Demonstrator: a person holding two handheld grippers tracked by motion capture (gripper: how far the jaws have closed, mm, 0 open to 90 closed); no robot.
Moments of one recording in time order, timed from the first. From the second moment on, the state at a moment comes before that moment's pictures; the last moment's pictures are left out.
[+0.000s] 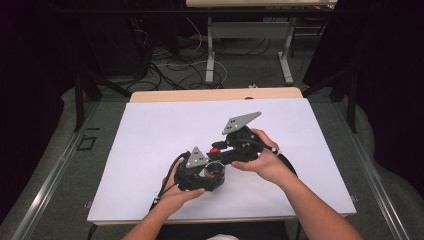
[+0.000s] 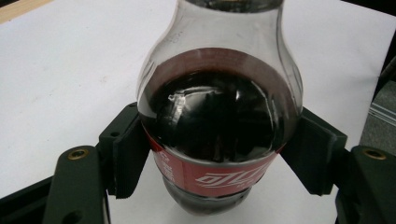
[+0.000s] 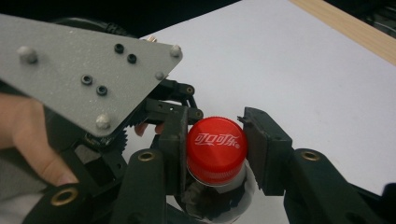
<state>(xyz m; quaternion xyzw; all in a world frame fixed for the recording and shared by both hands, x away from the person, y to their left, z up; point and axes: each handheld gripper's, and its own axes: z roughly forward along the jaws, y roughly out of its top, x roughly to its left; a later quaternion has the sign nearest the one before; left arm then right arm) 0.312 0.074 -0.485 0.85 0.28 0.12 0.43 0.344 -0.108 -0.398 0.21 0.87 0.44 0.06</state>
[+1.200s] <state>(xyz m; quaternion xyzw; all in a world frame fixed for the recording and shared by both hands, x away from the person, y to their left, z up) 0.311 0.076 -0.480 0.85 0.28 0.13 0.43 0.334 -0.107 -0.397 0.20 0.86 0.45 0.10</state>
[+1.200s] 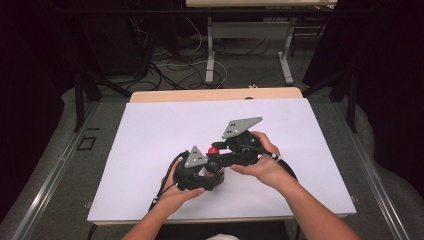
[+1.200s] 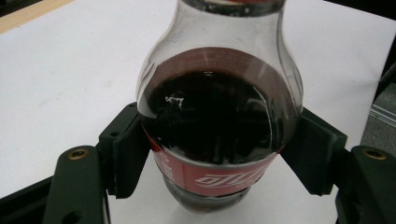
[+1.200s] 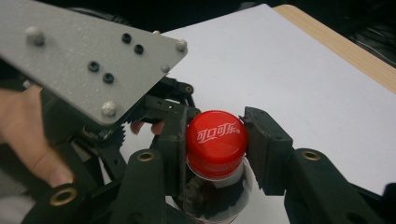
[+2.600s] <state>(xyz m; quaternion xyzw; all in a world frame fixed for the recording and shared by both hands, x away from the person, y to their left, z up) 0.314 0.078 -0.481 0.84 0.30 0.13 0.43 0.329 -0.099 -0.405 0.27 0.84 0.46 0.12</state>
